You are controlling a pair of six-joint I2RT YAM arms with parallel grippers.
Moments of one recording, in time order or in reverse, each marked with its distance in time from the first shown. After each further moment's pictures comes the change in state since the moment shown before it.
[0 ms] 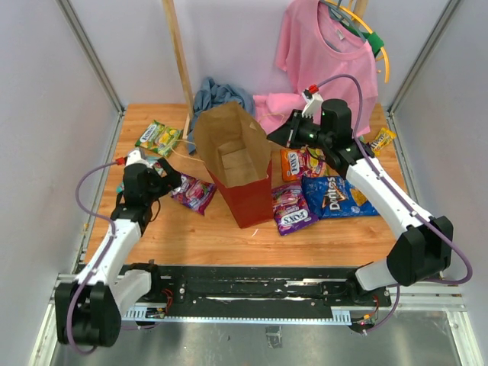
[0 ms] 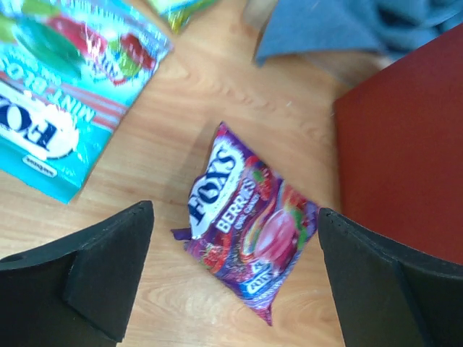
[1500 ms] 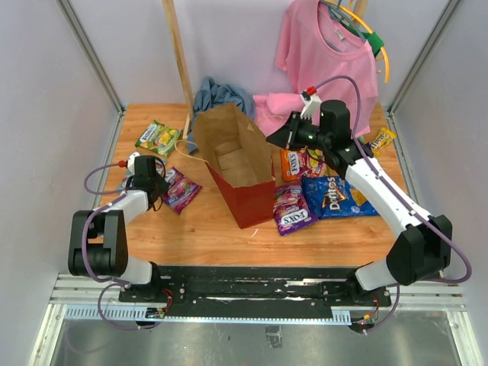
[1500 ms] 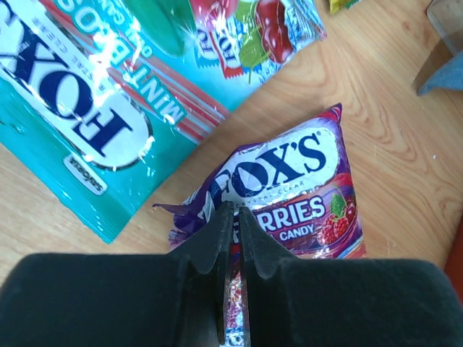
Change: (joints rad) left arm 0.055 0.427 0.084 0.094 -0.163 -0.153; right arm 0.003 0.009 -0.006 -0.002 -0.017 -0.011
